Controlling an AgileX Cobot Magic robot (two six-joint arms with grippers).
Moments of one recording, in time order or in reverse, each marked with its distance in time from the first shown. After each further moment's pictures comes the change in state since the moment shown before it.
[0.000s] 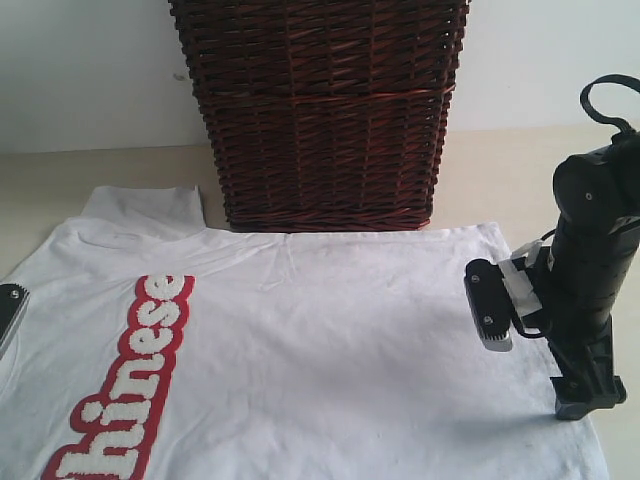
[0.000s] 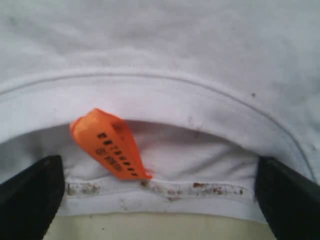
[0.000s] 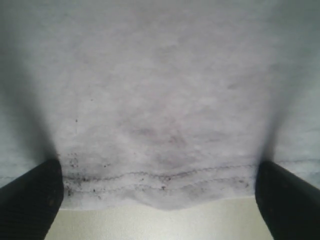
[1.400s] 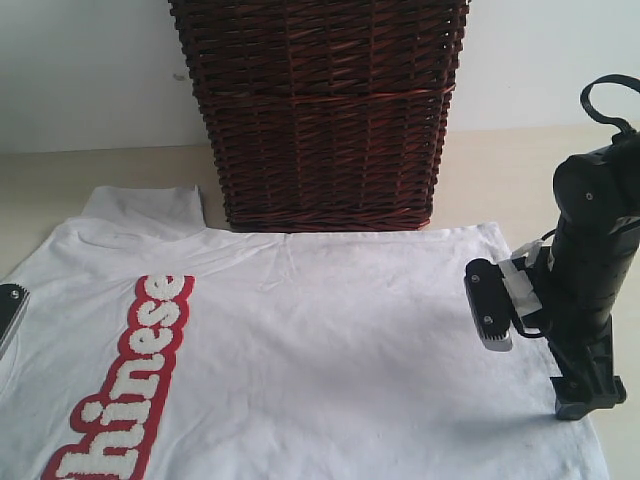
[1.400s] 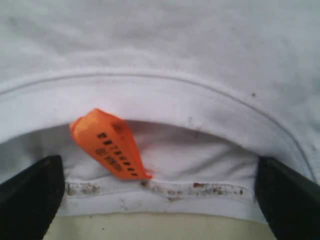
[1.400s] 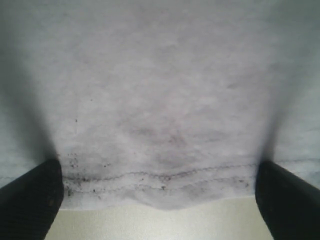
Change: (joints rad) left arm 0.000 0.000 0.000 0.000 0.000 0.000; right arm 0.000 0.000 0.000 0.002 0.000 0.002
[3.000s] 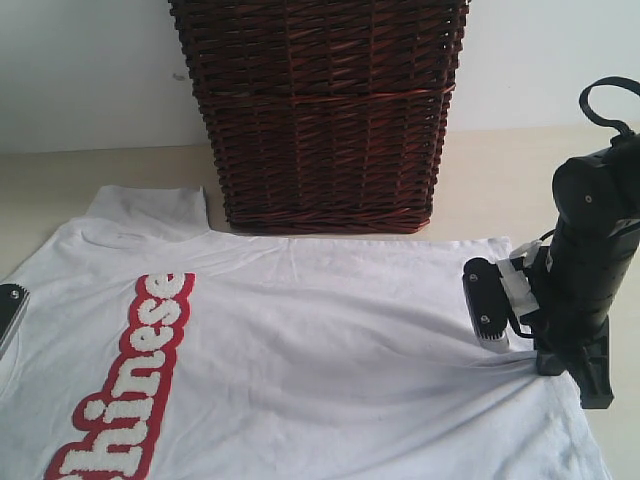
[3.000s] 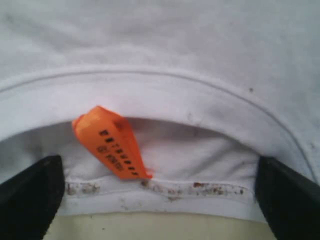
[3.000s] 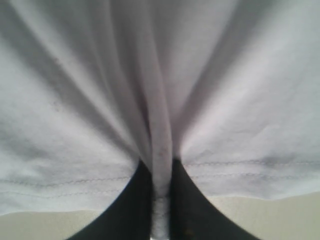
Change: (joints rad) left arm 0.000 0.000 0.000 0.000 0.000 0.000; right arm 0.000 0.000 0.002 -0.001 -0.020 0.018
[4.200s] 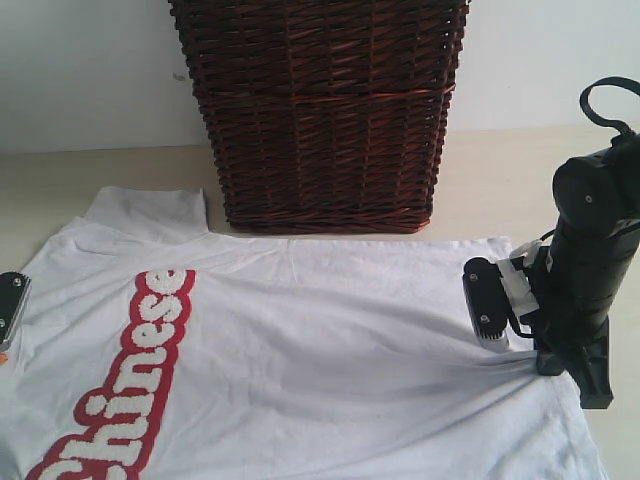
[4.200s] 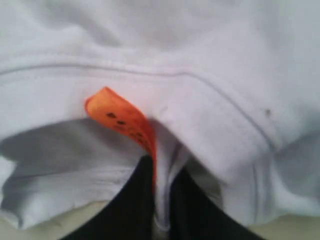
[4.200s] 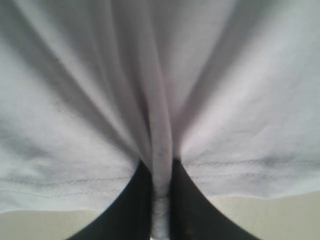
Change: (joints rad) left arm 0.000 0.000 0.000 -0.011 -0.039 -0.079; right arm 0.000 0.000 0.000 0.002 -0.004 0.002
